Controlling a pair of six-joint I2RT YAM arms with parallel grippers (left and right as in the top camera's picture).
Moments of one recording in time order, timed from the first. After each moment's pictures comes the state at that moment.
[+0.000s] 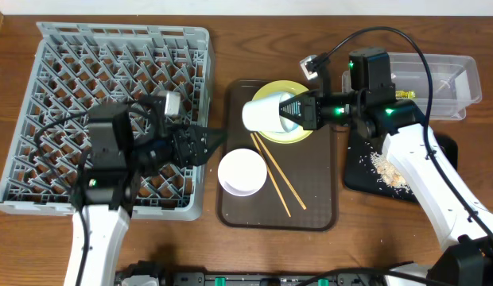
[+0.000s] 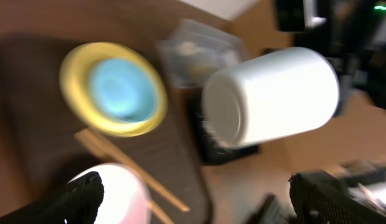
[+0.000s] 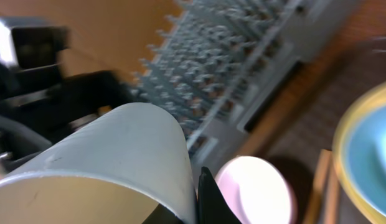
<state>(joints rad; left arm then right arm) 0.01 1.10 0.86 -0.42 1.00 -0.32 0.28 1.55 1.22 -0.42 -0.99 0.29</state>
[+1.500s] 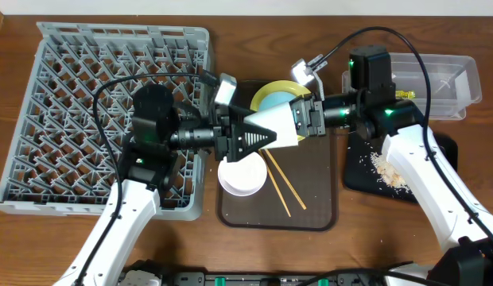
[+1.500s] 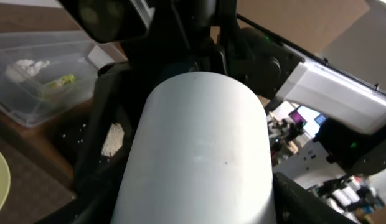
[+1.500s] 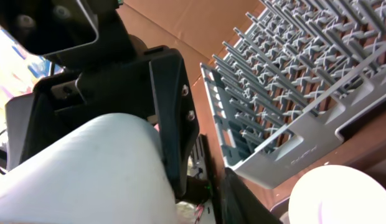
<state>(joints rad) -0.27 1.23 0.86 0.24 1.22 -0.61 0.29 1.54 1.22 -0.38 -1.30 0.31</state>
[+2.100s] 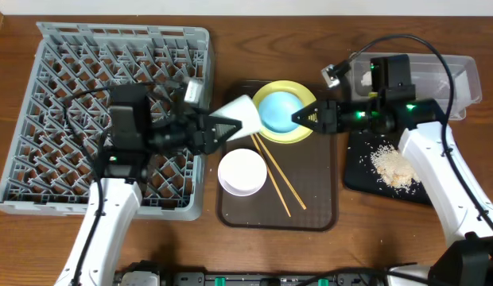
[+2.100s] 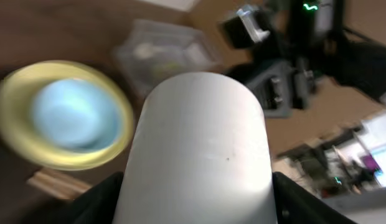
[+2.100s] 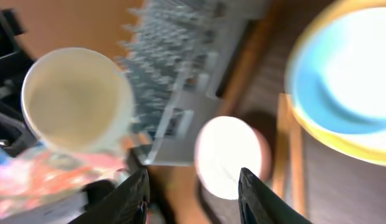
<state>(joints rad) -0.05 1.23 0.87 -0.24 1.05 -0.29 0.16 1.54 1.22 -0.69 -0.93 0.22</state>
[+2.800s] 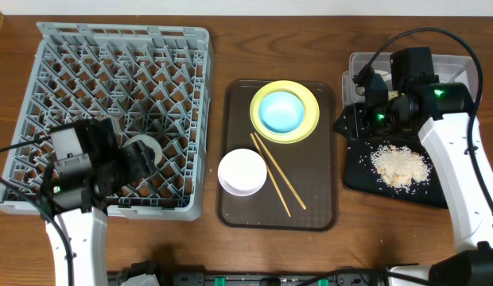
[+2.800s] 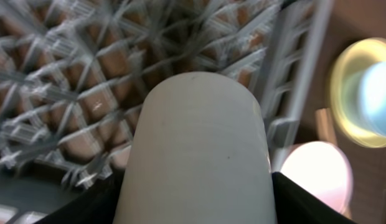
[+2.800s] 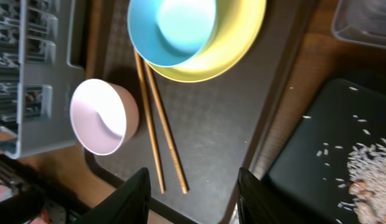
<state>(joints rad) 0.27 1.07 0.95 -0.97 0.24 -0.16 0.09 1.54 1.41 -1.13 -0.42 0.02</state>
